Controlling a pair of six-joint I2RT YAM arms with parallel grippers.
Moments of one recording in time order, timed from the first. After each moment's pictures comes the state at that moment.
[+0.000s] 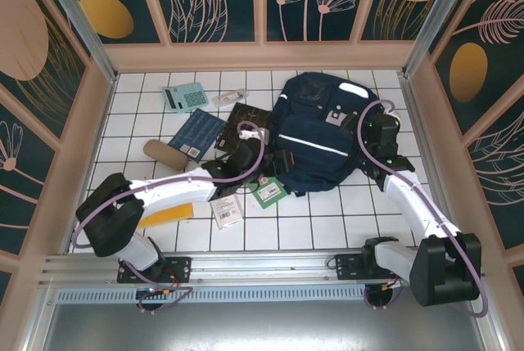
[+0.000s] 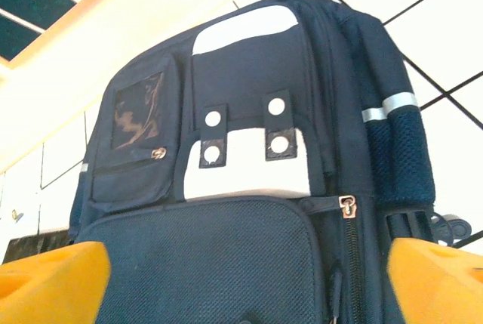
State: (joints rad) left arm -0.94 1.60 0.94 0.03 -0.12 -0.89; right arm 0.13 1.11 0.69 -0.12 0.14 0.62
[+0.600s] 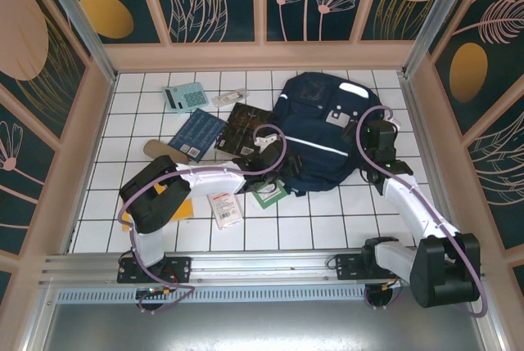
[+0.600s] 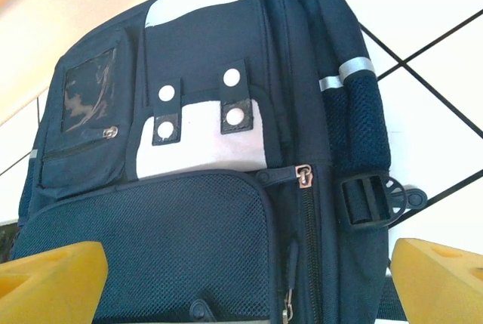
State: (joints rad) left arm -0.96 1.87 1.10 -0.01 -0.19 -1.07; right arm 0.13 1.10 0.64 -0.15 0.17 0.62
